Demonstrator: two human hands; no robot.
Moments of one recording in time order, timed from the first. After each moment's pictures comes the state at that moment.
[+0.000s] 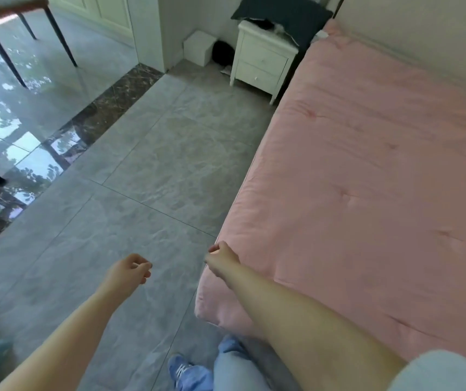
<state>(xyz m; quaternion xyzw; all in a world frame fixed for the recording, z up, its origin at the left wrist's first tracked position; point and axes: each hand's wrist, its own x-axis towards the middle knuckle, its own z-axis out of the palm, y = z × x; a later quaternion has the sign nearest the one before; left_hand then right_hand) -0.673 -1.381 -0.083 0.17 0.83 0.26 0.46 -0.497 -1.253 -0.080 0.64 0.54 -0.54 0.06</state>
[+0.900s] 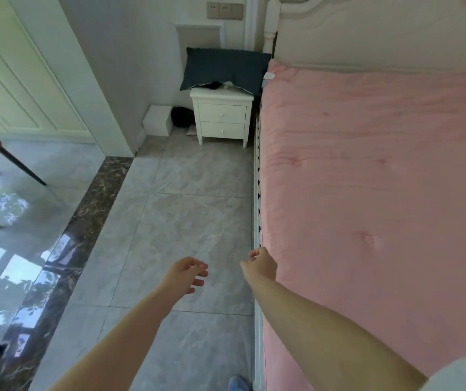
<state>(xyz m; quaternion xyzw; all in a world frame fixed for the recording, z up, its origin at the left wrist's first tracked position) -0.791 -1.043 0.045 0.30 0.73 0.25 0.56 -0.621 -0.983 -0.034 0.77 0.44 -0.42 -0.20</state>
